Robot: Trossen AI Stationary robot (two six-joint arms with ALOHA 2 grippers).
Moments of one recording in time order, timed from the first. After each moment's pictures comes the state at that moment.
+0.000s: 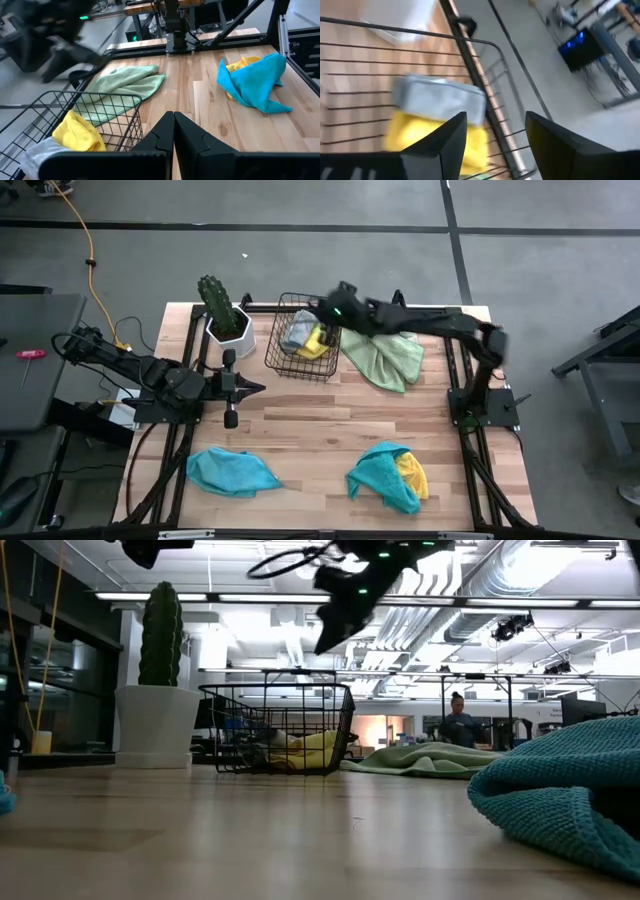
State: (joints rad) left arm -0.28 0.76 0.68 -0.30 -0.53 -0.02; right arm -0.30 1.79 1.52 -0.36 0.39 -0.31
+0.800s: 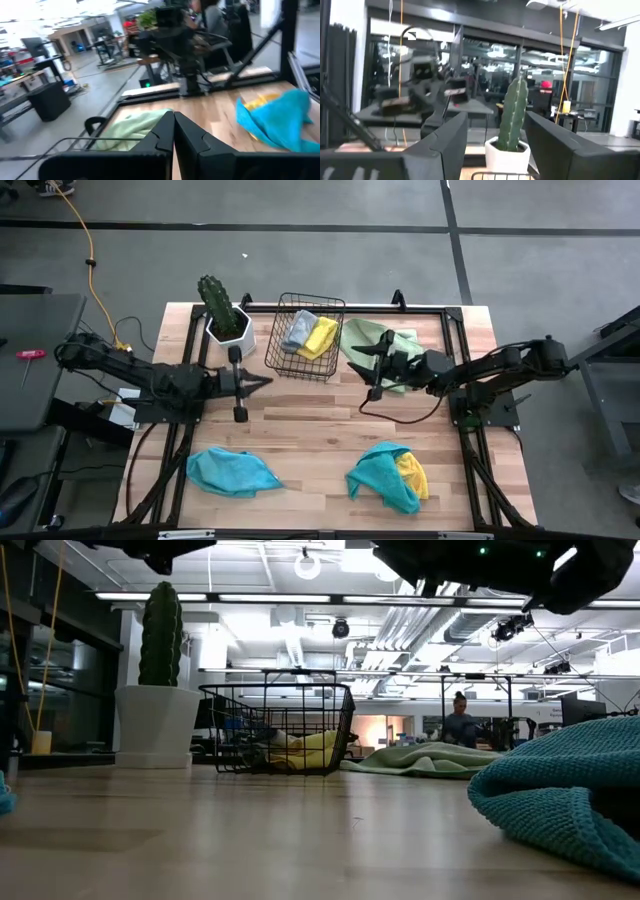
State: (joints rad) left arm -0.16 0.74 0.46 0.24 -0.45 0.22; right arm -0.03 1.34 0.50 1.18 0.14 -0.19
